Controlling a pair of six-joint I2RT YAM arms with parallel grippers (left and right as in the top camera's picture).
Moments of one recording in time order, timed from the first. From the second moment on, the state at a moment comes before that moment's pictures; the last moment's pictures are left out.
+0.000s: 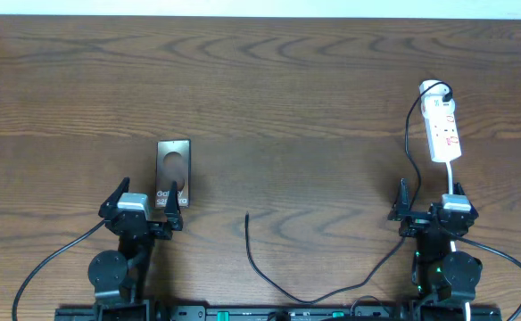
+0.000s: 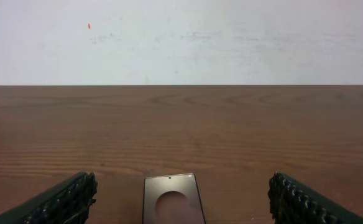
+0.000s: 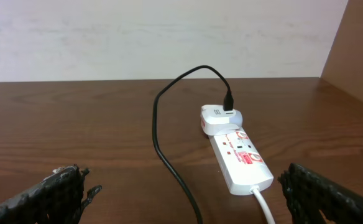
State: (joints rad) left arm 0.10 0.01 0.02 -0.09 0.21 -0.02; right arm -0.07 0.01 0.01 -0.07 0.03 0.00
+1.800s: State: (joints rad) left arm 0.10 0.01 0.02 -0.09 0.21 -0.02; right arm -0.07 0.01 0.01 -0.07 0.03 0.00
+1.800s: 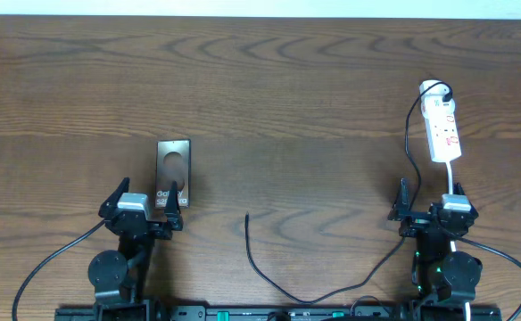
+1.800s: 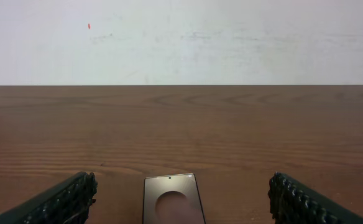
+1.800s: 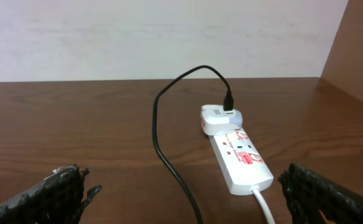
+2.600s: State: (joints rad) left arm 0.10 0.01 0.02 -0.09 0.21 -0.02; right arm -0.07 0.01 0.01 -0.07 0.03 0.00
